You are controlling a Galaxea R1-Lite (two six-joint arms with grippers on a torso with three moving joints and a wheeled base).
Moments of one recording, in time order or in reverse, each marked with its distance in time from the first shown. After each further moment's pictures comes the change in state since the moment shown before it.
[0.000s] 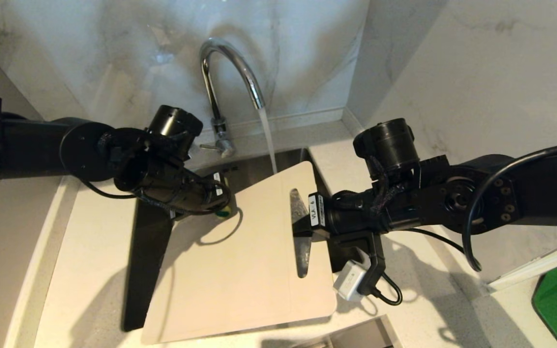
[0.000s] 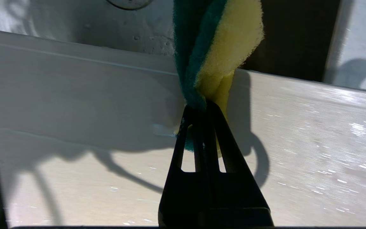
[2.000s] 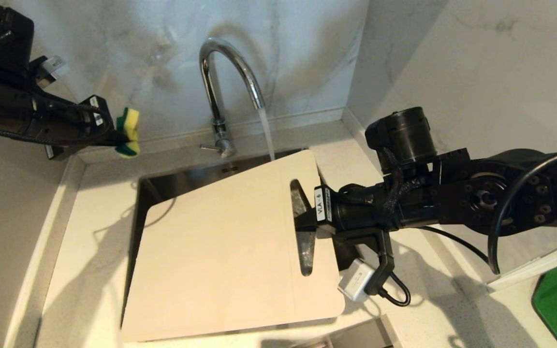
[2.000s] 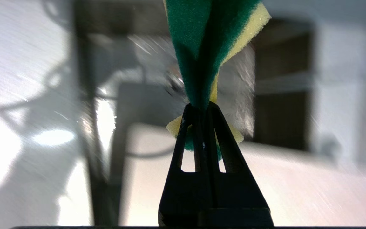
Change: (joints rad) left arm 0.291 -0.283 -0.076 0.118 -0.084 0.171; right arm -0.003 -0.052 0.020 -0.003 0.000 0.016
